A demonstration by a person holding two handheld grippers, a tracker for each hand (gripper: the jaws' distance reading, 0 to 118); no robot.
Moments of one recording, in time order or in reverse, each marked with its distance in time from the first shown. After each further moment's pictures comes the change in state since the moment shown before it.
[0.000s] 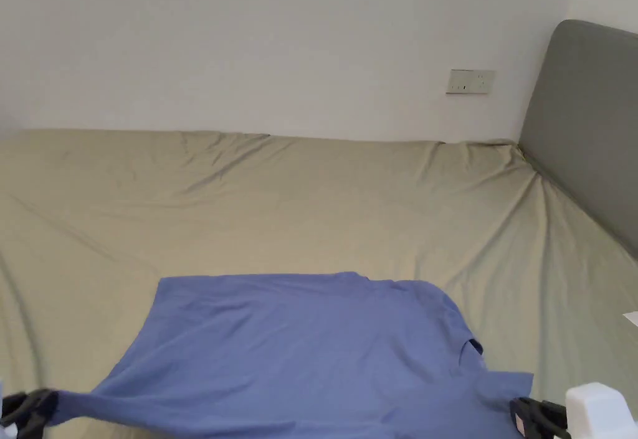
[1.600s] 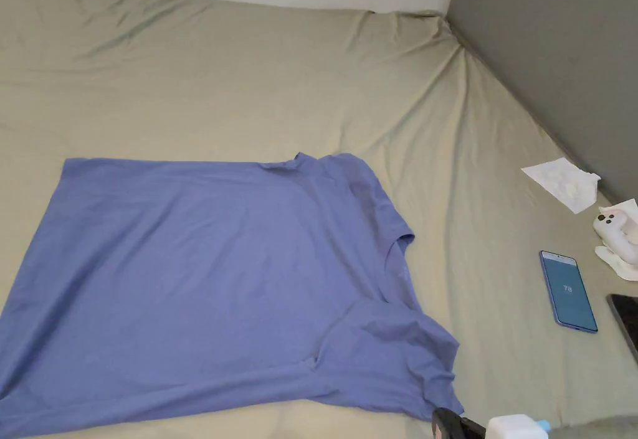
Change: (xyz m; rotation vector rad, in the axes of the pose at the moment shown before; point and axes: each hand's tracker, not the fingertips) left arm 0.088 -0.139 0.119 0.024 -0.137 0.252; right arm -0.094 -0.139 0.093 -0.141 -0.131 -0.232
